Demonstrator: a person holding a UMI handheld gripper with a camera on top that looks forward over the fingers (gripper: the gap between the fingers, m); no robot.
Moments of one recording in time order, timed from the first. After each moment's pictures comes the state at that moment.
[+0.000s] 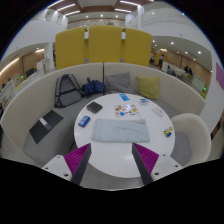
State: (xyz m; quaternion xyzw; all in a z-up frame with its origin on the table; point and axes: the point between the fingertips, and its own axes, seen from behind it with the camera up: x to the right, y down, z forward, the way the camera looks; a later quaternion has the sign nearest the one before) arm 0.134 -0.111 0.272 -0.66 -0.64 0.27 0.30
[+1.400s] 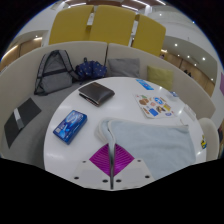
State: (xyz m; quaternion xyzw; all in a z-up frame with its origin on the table) arm -0.155 -0.186 -0.022 -0.65 -0.65 0.20 0.33
